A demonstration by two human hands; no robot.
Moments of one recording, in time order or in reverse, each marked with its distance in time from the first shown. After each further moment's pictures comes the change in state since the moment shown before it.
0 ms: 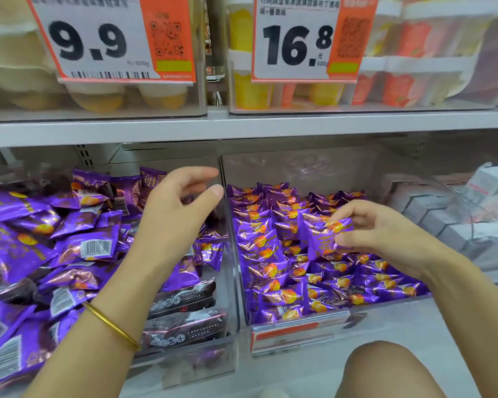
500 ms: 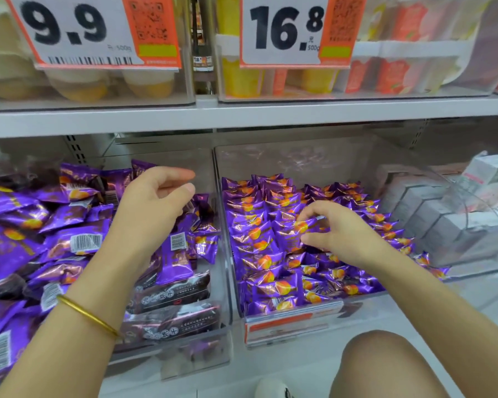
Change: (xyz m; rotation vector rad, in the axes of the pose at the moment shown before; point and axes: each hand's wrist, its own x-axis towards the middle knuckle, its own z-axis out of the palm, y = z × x) left_hand 0.004 -0.005 -0.011 0.118 0.061 -0.144; right_hand 0.015 0.010 0.036 -0.518 0.096 -0.062
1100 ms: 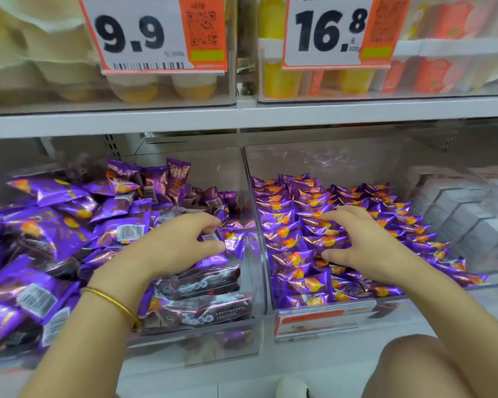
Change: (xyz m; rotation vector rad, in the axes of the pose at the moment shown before) left_hand -0.005 -0.026 -0.030 0.696 -0.584 -0.025; right_hand -0.009 -0.006 0.010 -0.274 -0.073 -0.055
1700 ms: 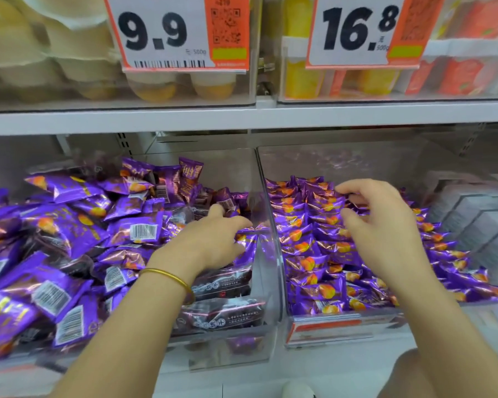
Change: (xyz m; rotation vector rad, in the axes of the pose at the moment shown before) left_hand 0.032 0.005 0.020 0.320 -0.065 -0.023; right_hand 0.001 -0.041 -0.002 0.187 0.558 -0.043
